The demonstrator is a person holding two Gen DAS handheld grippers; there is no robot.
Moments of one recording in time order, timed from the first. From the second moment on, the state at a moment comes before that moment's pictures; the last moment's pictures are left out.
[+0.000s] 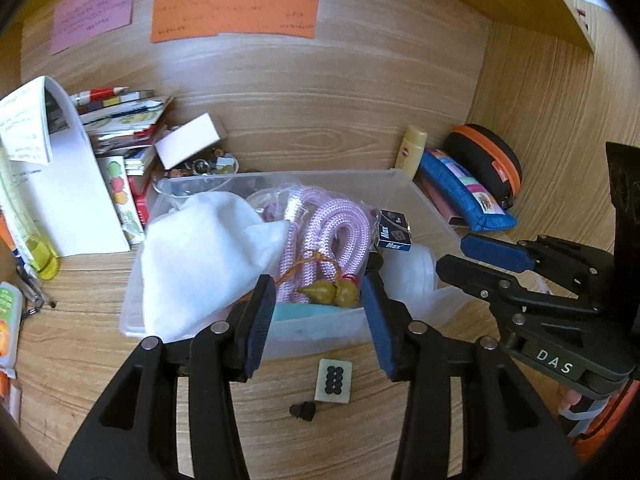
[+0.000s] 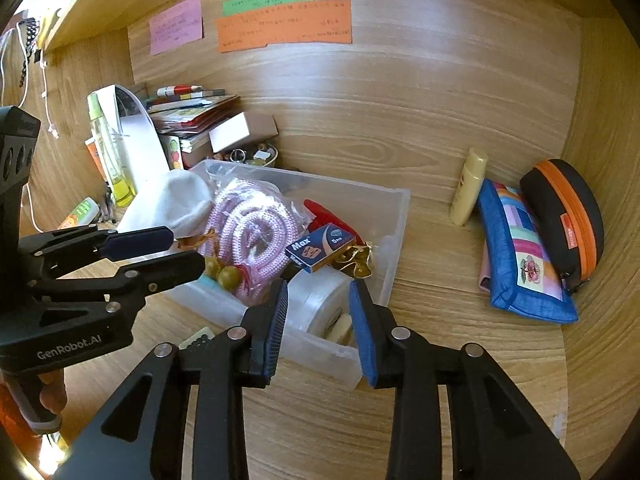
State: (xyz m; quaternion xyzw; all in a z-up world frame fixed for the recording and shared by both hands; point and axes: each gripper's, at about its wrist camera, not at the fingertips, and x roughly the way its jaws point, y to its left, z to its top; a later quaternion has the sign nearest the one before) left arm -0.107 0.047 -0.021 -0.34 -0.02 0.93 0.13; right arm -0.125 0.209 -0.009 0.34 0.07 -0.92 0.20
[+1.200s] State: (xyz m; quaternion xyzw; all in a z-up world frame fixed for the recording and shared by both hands) left arm -0.048 -0.037 -0.067 -0.36 -0.03 0.93 0.04; right arm -0.099 0.136 -0.076 0.42 0.12 -0.87 0.24
